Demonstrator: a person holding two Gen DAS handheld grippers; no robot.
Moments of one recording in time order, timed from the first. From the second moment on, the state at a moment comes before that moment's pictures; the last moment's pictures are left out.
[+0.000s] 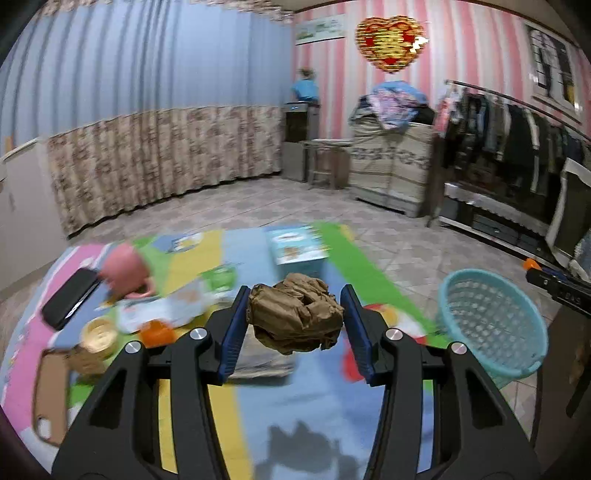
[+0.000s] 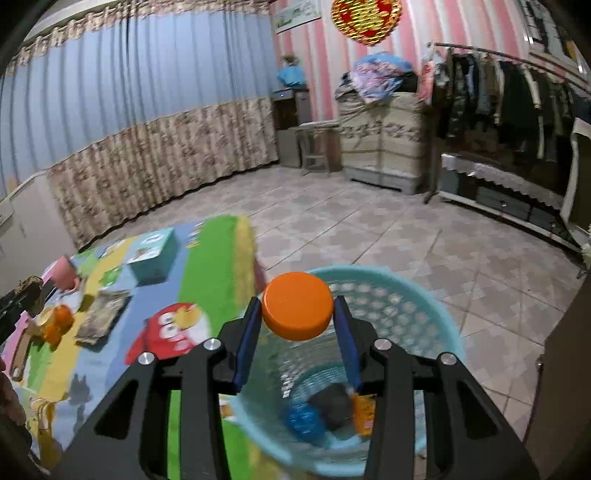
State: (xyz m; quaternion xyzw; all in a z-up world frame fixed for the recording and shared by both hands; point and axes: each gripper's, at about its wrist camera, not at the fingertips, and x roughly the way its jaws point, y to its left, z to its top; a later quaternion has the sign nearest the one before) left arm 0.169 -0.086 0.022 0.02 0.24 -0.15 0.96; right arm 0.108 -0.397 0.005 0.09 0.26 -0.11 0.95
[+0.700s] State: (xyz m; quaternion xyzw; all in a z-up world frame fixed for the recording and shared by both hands) left arm 0.187 -0.284 -0.003 0.05 0.25 -0.32 0.91; right arm 0.094 -0.463 -0.027 0.15 0.26 -0.18 0.94
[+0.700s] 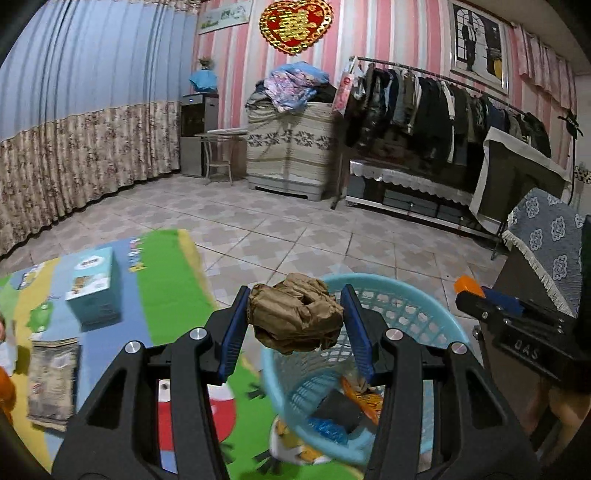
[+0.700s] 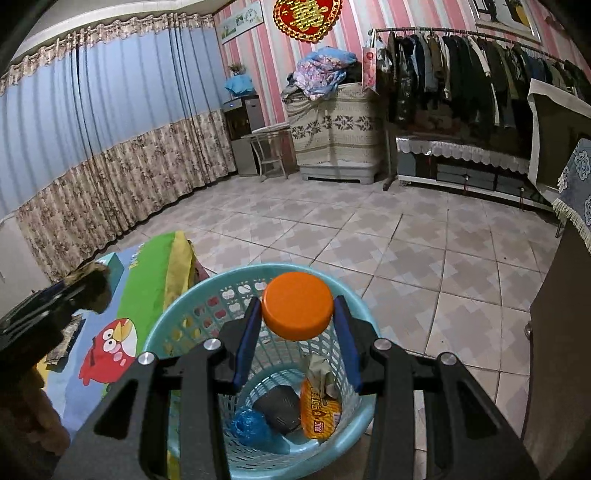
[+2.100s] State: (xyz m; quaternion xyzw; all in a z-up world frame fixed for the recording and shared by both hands) left arm 0.193 -0.182 0.022 0.03 0.22 -0.19 0.96; right arm 0.128 -0.431 -0.045 0.12 0.28 -0.18 0.94
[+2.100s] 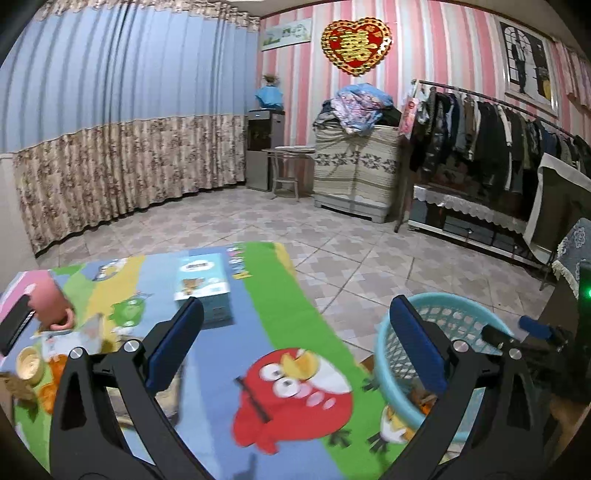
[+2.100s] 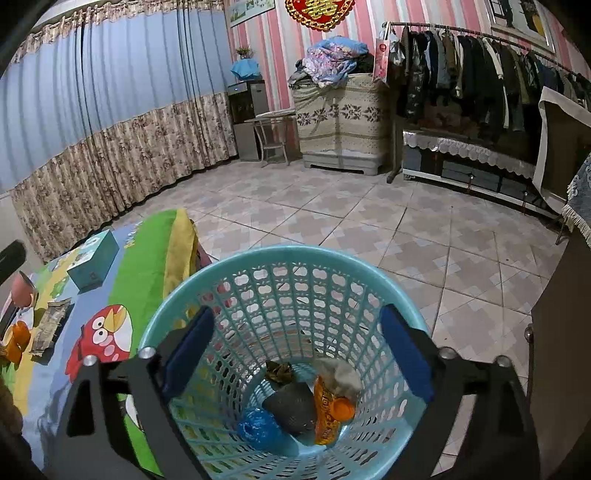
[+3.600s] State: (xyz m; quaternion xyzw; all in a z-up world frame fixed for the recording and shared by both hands) left arm 0.186 0.121 -0.046 -0.02 0.32 0.00 0.95; right arm 0.168 -0.215 -0.057 0.02 0.36 -0.03 0.93
